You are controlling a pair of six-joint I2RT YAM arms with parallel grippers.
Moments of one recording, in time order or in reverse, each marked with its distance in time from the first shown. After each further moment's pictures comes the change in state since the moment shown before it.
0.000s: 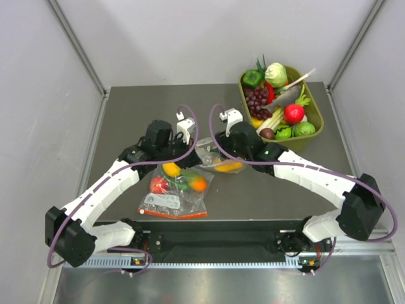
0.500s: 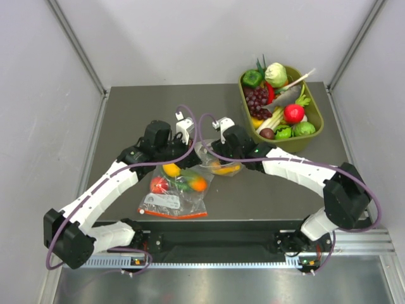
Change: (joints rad) left arm 0.000 -0.018 0.000 0.000 0.006 0.001; right arm -0.032 0.144 -0.008 -0.019 -0.023 -0.063
